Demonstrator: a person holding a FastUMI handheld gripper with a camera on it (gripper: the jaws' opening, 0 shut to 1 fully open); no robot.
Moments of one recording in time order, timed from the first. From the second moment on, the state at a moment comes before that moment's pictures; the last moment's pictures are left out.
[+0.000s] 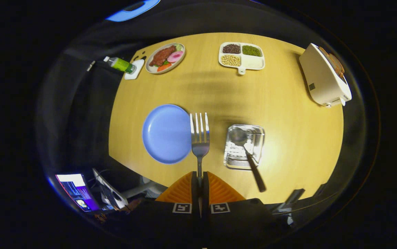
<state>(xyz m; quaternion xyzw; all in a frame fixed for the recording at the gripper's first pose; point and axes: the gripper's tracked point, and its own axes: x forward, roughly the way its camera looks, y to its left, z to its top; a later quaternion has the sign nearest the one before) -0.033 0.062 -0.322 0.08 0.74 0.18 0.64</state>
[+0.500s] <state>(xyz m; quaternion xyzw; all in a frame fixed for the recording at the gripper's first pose) -0.040 0.011 -0.356 -0.08 0.86 0.22 0.45</state>
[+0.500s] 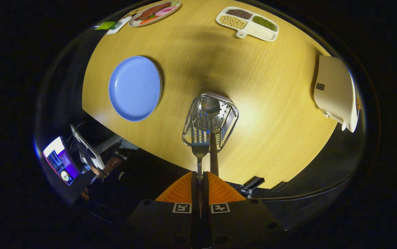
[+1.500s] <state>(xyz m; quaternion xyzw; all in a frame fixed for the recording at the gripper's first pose) 0.003 0.038 -0.381 -0.02 0.77 0.26 0.58</state>
